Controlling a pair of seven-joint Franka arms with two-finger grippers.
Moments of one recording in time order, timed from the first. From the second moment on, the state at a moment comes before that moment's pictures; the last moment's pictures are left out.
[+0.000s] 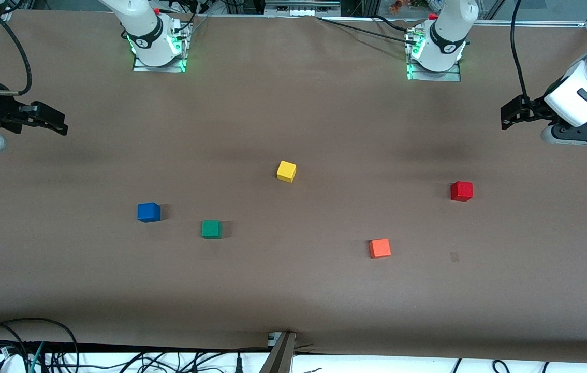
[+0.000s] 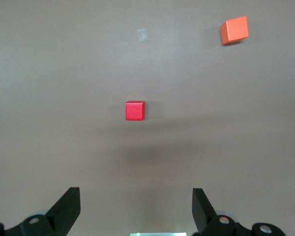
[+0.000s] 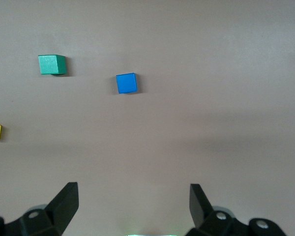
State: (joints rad) left arm 0.01 0.01 -0.09 -1.62 0.05 1.52 -0.01; right arm 0.10 0.10 -0.06 -1.47 0.00 1.49 0.07
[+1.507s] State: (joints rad) left arm 0.01 0.02 -0.09 -1.62 0.05 1.51 -0.01; right arm 0.10 0.11 -0.06 -1.47 0.00 1.50 0.07
